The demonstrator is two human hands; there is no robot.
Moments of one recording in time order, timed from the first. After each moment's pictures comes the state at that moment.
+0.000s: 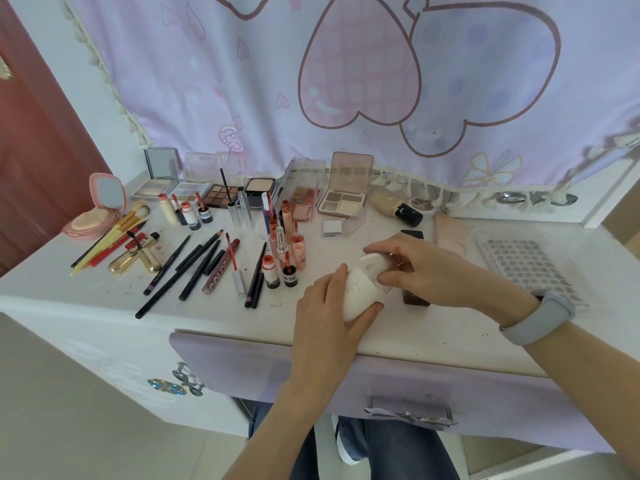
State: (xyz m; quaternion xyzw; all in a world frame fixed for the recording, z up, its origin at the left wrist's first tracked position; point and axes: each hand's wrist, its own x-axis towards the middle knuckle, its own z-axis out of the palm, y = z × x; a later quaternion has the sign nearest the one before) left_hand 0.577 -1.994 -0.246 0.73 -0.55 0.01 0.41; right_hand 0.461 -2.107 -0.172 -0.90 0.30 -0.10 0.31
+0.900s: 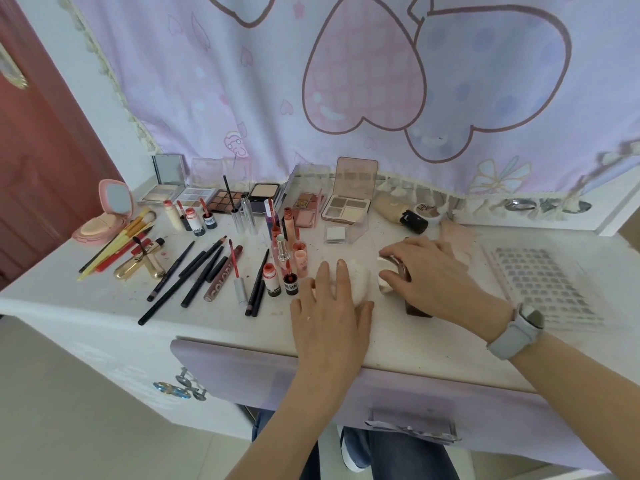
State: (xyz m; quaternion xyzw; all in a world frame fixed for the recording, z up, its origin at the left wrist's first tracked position) left_hand 0.574 -2.006 -0.233 0.82 -0.53 0.11 0.20; right_hand 0.464 -2.127 -0.203 -0.92 0.37 -0.14 0.05
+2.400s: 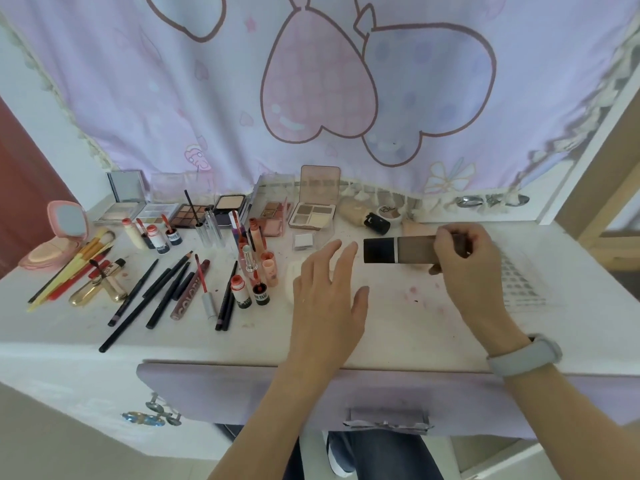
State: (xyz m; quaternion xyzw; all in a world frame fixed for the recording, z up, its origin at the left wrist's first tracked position) left_hand 0.559 -2.020 -0.210 0.67 -0.63 0.08 0.37; right_hand 0.415 -2.113 -0.191 -0.59 0.47 -0.56 0.33
